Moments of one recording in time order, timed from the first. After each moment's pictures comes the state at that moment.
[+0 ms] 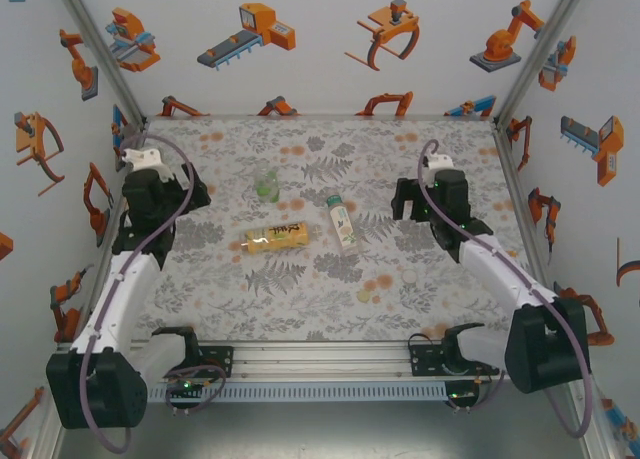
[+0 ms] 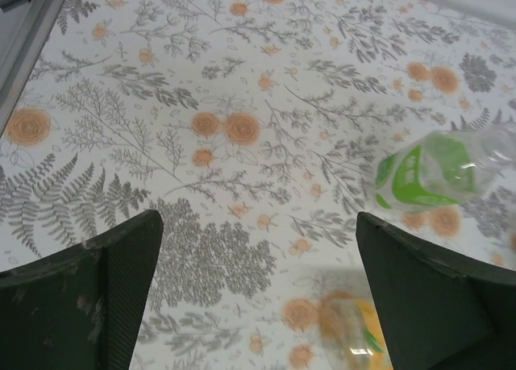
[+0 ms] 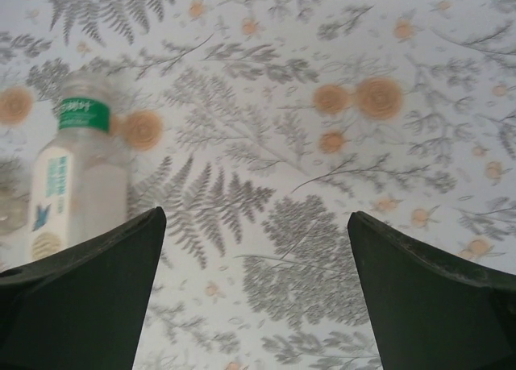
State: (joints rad) left arm -0.05 1.01 0.79 -0.17 -0.08 -0.23; right arm 0.26 1.22 0.75 -0.07 -0.04 0.15
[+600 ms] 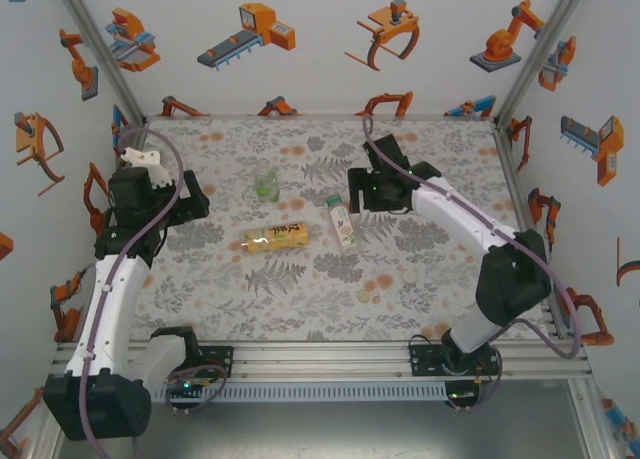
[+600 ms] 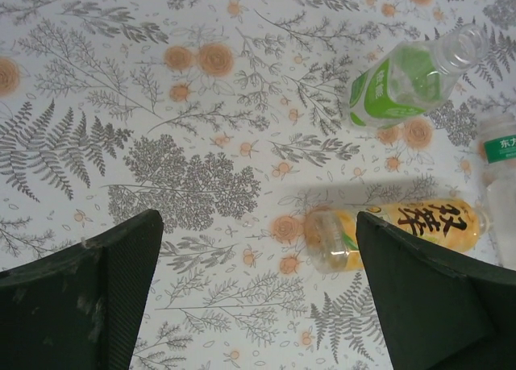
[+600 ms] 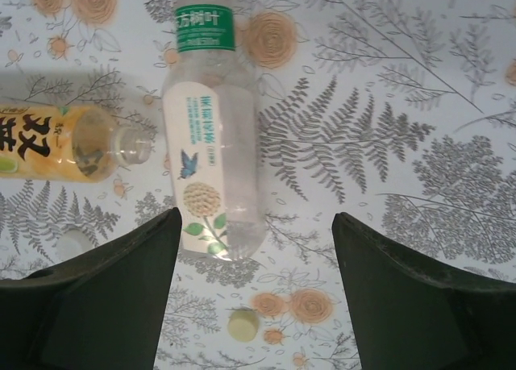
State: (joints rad) left arm -0.01 0.96 0.90 -0.49 0.08 -0.17; right arm 0.54 1.63 1.34 -0.69 0.00 0.35
